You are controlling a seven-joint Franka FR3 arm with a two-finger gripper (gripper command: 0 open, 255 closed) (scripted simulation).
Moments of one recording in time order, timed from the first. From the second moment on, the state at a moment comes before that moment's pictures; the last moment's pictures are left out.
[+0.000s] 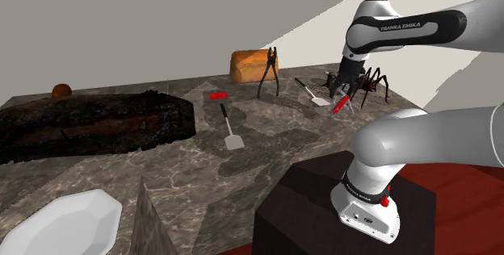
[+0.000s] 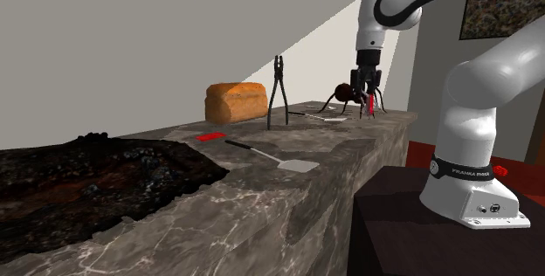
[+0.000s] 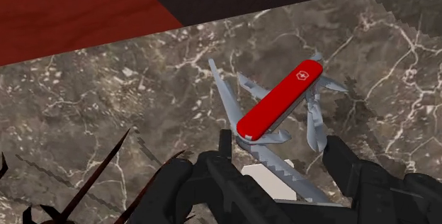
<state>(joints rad) -0.41 -0.88 -0.42 -2.78 -0.33 1.93 0.27</state>
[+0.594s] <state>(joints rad) -0.42 -0.82 -0.46 -2.86 -0.36 2.08 0.27</state>
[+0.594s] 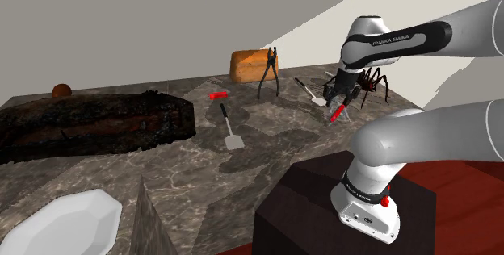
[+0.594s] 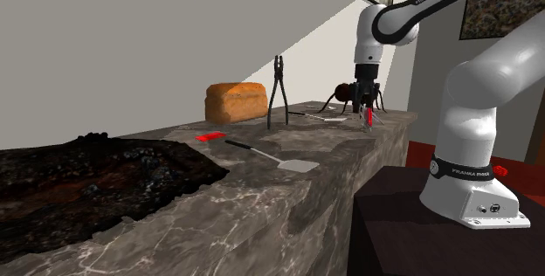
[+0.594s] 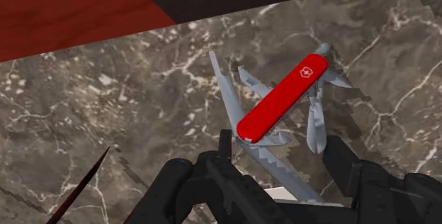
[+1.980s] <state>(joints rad) -0.42 -0.77 -0.49 -2.90 -0.38 2.15 0.27</state>
